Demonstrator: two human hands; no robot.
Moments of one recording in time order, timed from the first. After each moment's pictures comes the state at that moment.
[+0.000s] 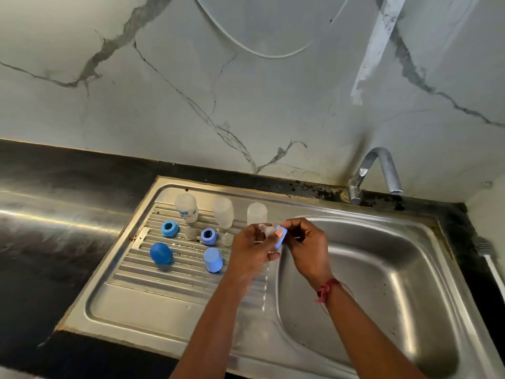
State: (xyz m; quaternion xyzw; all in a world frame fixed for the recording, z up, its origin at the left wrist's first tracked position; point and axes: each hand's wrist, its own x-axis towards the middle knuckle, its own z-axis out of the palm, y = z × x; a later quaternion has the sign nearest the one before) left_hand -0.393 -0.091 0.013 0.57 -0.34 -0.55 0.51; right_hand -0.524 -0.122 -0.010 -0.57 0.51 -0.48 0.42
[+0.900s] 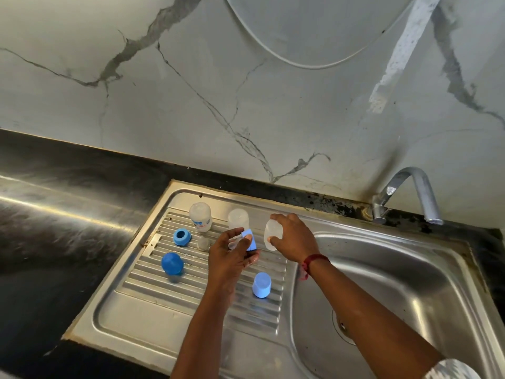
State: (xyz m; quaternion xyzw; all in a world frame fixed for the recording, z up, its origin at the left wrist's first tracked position) left_hand -0.326 -0.108 -0.002 0.58 -0.18 -0.51 0.61; right_hand -0.468 -0.208 -0.024 -0.77 0.57 -0.10 0.26
